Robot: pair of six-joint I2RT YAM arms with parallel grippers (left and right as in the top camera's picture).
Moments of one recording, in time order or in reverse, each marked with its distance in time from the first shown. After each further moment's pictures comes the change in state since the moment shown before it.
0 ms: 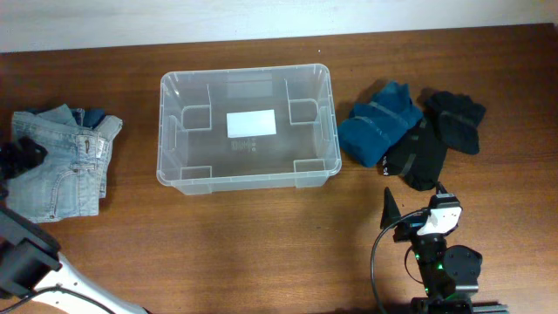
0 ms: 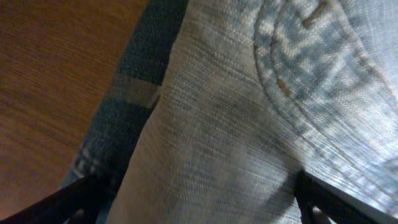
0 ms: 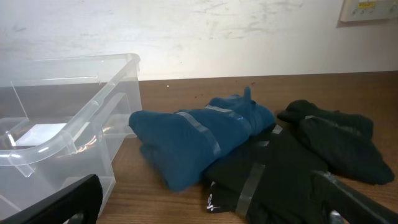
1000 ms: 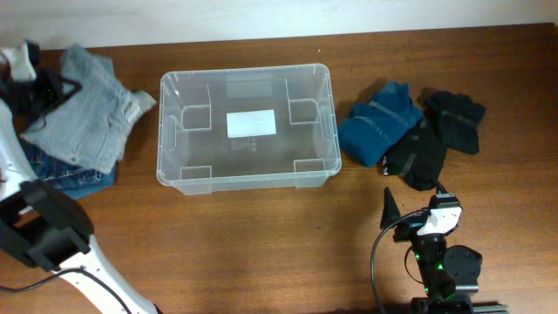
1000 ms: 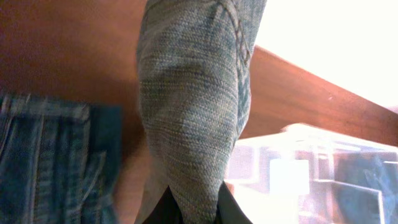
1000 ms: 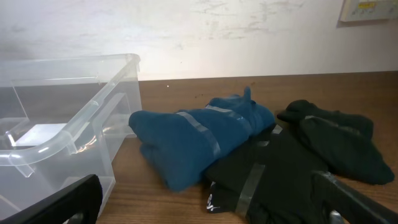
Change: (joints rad) left arm -0.281 -0.002 0.390 -0.302 0.303 -0.255; right arm 0.000 0.000 0.000 0.000 0.000 0.001
